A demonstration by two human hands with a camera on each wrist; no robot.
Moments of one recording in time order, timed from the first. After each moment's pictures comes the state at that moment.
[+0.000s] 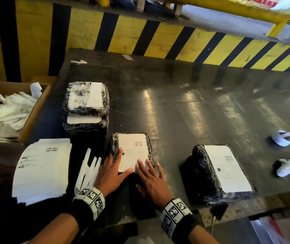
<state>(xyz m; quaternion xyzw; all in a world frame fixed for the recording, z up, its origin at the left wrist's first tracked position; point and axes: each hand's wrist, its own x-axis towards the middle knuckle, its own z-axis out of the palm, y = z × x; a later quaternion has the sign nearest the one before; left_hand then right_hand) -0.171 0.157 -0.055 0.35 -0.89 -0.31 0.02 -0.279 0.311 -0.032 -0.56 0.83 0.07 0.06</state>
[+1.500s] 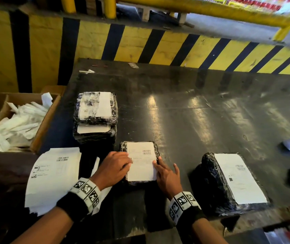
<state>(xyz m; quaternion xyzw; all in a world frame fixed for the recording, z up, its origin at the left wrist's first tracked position) -0.168 0.103 -0.012 0.13 -0.96 -0.22 0.14 -0.316 0.279 -0.018 -0.43 0.88 -0.09 0.16</state>
